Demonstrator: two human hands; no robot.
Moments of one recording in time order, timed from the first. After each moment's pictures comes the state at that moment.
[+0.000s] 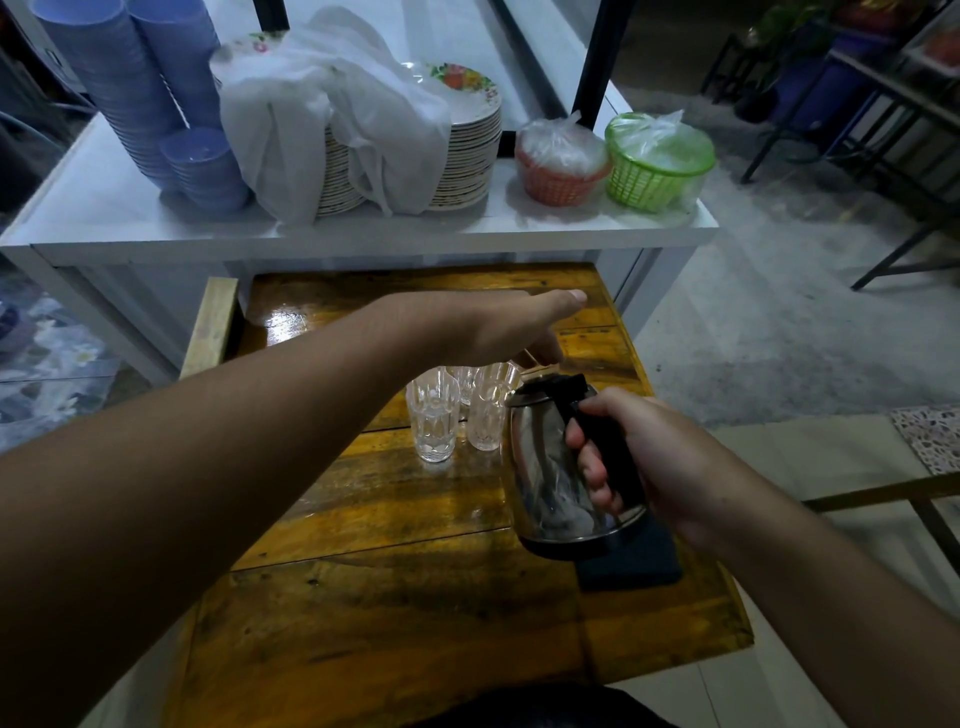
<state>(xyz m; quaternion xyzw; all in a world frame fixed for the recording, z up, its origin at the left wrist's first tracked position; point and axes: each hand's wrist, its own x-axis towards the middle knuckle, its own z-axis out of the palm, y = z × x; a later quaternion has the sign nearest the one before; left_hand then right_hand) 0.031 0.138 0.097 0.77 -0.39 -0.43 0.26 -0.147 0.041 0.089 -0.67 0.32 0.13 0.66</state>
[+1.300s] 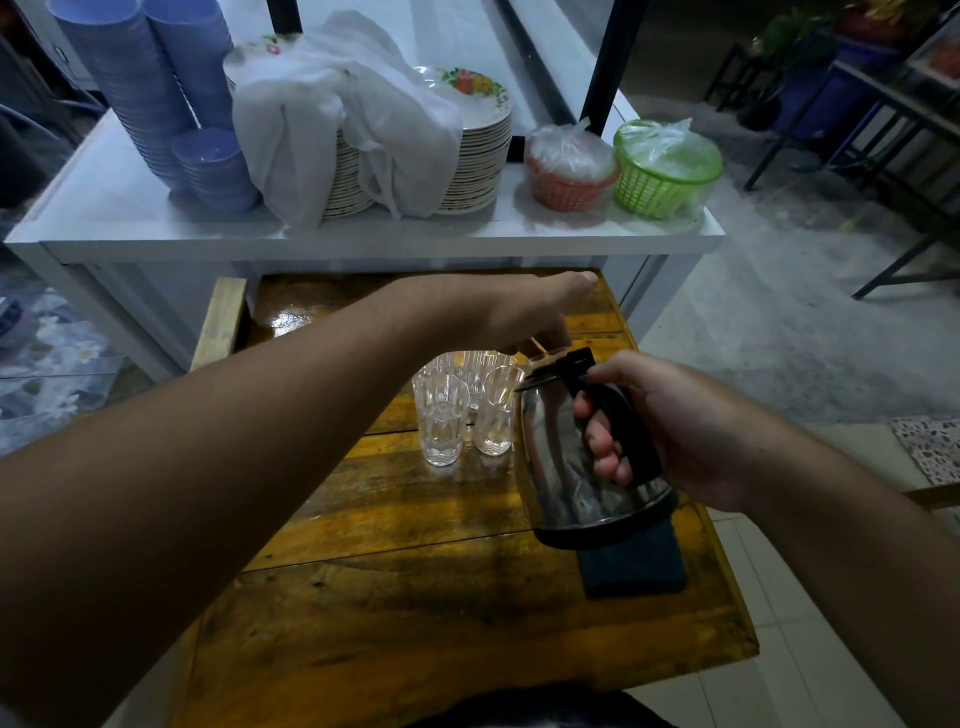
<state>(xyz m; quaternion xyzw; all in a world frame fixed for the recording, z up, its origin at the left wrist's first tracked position) 0.041 0.138 0.111 0.77 -0.37 -0.45 0.27 -0.124 0.038 0.123 -0.65 0.30 0.19 0.67</state>
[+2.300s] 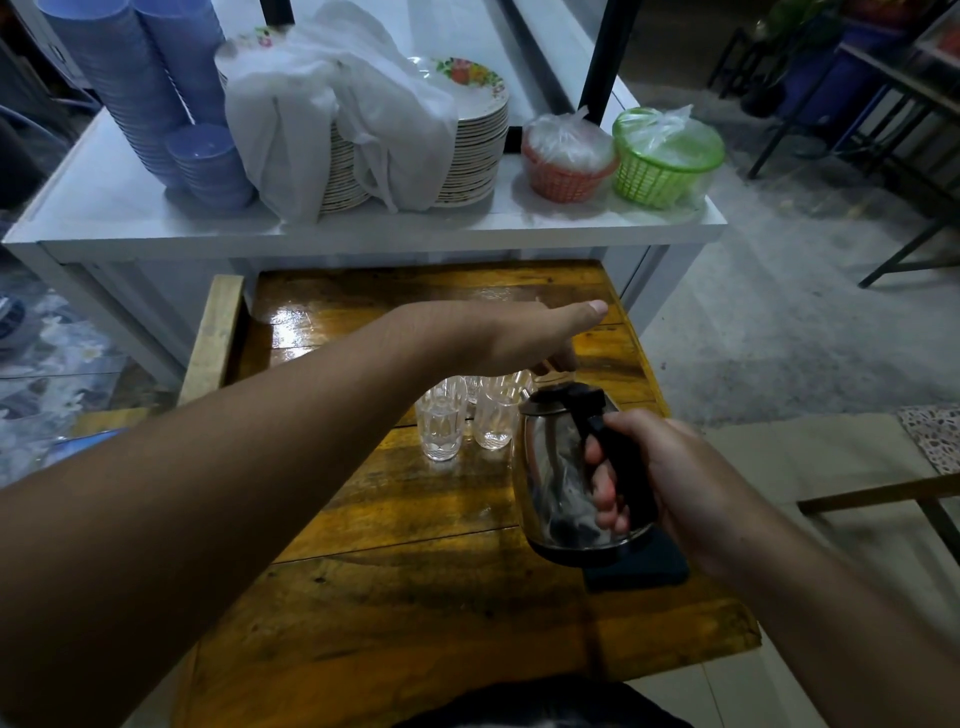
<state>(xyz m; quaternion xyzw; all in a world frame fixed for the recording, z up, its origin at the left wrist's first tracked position) 0.022 0.139 0.097 0.78 -0.39 -0.43 0.25 -0.161 0.040 0.069 -0.66 0.32 0.08 0.67</state>
